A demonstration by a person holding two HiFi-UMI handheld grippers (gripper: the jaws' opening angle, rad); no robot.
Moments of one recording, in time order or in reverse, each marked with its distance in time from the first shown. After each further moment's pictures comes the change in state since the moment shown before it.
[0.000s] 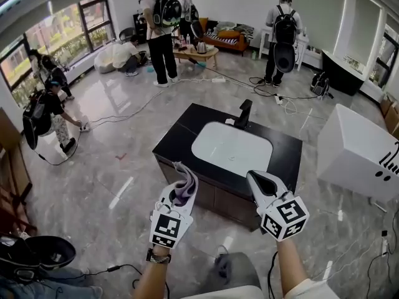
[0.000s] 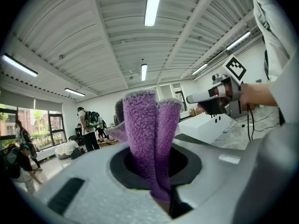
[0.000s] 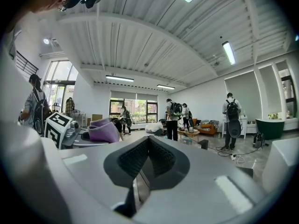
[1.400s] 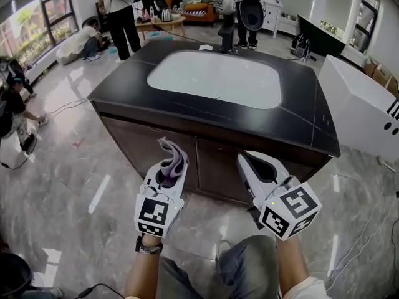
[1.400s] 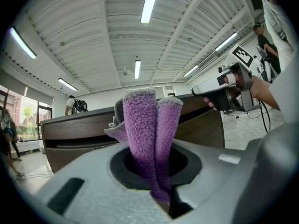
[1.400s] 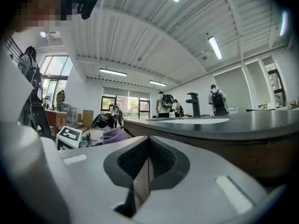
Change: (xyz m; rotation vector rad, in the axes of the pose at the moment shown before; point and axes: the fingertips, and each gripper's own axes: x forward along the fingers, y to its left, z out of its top) left arm 0.156 -0.076 -0.404 -0.004 -0.089 -0.100; right arm 0.066 -0.041 -0.402 0.031 -0.031 -0.101
